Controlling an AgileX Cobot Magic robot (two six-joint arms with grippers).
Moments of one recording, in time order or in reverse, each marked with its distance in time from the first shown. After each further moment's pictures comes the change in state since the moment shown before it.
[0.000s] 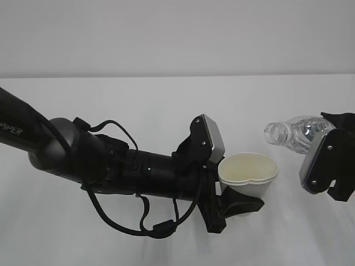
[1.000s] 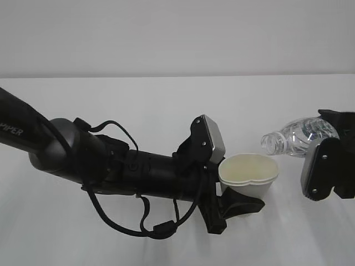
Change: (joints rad) left arm -0.003 0.002 0.000 0.000 -0.002 -0.003; right arm 0.000 0.000 0.000 -0.010 -0.027 -0.170
